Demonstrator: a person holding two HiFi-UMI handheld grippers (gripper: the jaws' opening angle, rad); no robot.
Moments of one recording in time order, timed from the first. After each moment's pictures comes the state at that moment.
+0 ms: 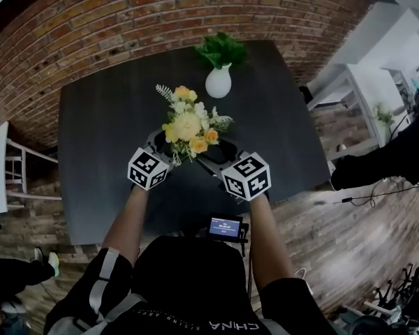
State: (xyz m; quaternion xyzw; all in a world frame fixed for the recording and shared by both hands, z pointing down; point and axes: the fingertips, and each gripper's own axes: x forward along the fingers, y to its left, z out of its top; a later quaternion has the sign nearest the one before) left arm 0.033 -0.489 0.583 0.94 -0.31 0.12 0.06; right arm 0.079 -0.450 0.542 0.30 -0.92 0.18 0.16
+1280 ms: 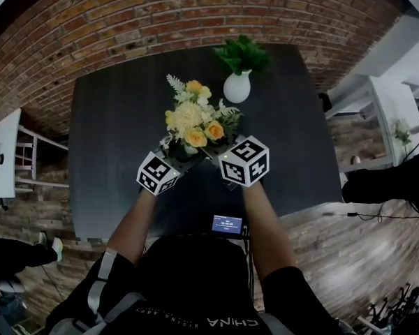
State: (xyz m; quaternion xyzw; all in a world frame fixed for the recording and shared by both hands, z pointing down) left arm 0.034 -0.497 0.587 0.94 -0.31 0.14 0.05; right arm 0.014 -0.508 0.503 0.21 -0.96 0.18 0.07
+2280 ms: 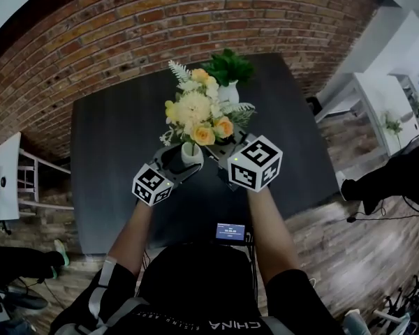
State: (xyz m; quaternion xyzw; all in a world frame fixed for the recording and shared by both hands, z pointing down) left arm 0.028 -0.479 0.567 0.95 -0.28 0.14 0.06; right arm 0.041 -0.503 0.398 0.25 -0.96 0.12 -0.01
